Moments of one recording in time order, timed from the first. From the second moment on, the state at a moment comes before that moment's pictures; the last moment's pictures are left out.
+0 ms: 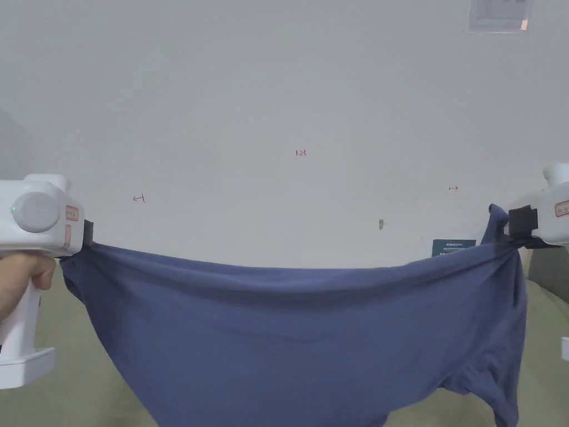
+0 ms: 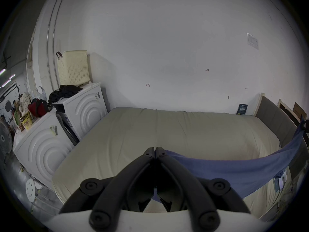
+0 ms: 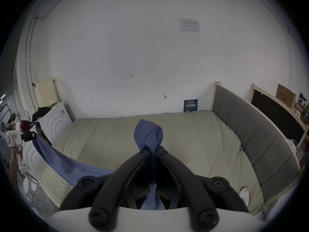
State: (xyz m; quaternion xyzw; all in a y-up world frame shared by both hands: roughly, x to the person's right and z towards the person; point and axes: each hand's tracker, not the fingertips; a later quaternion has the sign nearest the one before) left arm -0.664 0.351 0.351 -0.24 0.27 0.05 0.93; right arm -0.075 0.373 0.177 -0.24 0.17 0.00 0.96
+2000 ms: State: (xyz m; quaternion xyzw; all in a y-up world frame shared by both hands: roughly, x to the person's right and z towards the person) left arm -0.628 0.007 0.501 -0.46 0.23 0.14 0.85; right arm 0.016 -0.017 0.302 -0.47 0.09 -0.14 0.86
